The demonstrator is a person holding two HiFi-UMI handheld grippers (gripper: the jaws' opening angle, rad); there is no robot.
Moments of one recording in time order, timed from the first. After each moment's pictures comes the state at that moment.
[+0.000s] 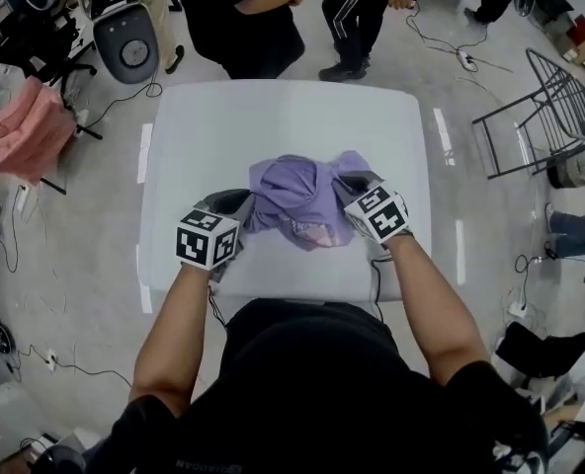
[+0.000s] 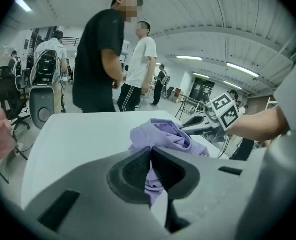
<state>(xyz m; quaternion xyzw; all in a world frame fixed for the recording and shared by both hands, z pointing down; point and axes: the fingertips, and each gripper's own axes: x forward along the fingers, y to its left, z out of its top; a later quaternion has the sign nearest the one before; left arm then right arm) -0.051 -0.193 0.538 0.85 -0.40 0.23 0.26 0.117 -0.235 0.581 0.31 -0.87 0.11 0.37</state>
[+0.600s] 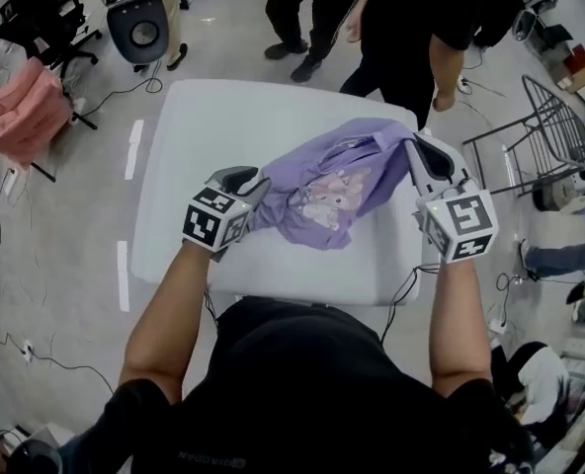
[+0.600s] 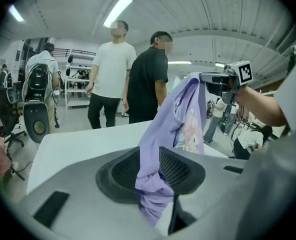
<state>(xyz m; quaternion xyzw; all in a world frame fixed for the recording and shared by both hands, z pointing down) -0.040 -0.213 0.506 0.88 -0.38 0.20 0.20 0.171 -0.250 0.335 0.45 -0.86 -0.07 0.21</state>
